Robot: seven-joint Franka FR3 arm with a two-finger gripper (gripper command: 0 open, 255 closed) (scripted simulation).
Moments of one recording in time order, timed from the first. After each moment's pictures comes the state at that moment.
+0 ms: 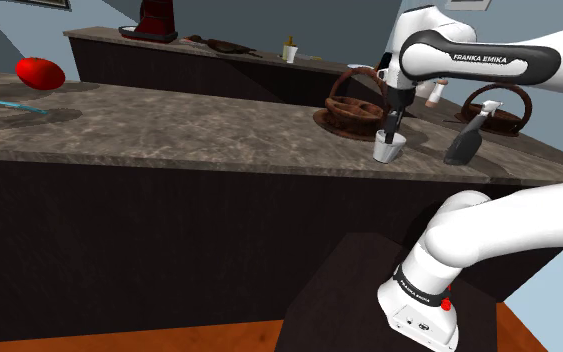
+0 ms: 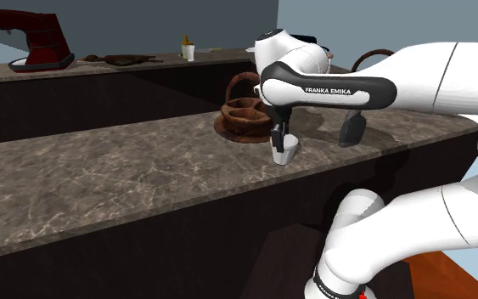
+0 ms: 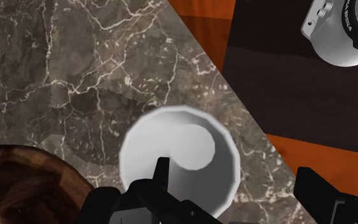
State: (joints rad) arm -0.15 -0.76 -0.25 -2.41 -0.42 1.59 -0.40
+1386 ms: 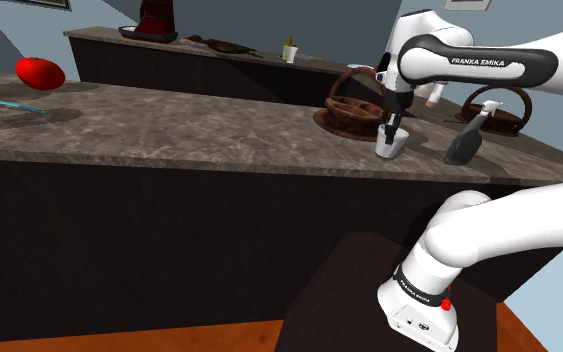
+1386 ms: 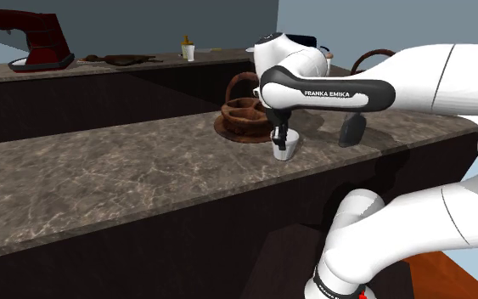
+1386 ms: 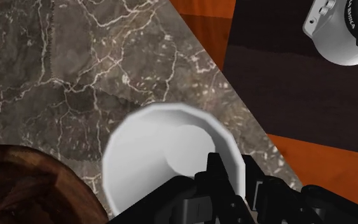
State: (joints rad) arm -0.15 -0.76 -0.25 -2.43 -0.42 1.61 -0.39
